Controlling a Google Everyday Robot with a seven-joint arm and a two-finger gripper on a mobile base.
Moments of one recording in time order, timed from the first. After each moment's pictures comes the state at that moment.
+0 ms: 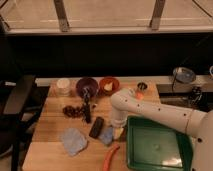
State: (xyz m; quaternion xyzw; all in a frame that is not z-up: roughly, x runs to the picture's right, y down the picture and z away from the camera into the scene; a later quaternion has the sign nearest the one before) arm 0.052 0.253 0.813 -0.41 -0.17 -0.17 0.88
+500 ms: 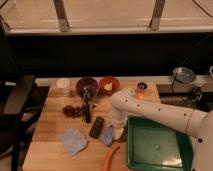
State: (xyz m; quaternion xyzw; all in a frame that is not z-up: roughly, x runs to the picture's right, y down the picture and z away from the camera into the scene) arm 0.059 0.244 0.811 -0.40 -0.16 -0.18 0.88
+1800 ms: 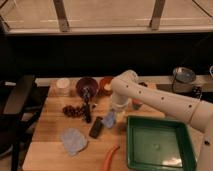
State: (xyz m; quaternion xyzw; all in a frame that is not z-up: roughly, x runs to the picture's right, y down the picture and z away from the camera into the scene) arm 0.054 0.132 0.801 -0.32 -0.15 -0.21 0.91
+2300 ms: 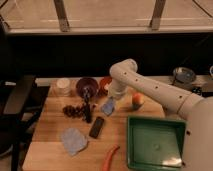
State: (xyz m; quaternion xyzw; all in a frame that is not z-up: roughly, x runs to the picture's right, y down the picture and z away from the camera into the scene) arm 0.061 0.081 0.839 -0.31 -0.15 -0.19 0.92
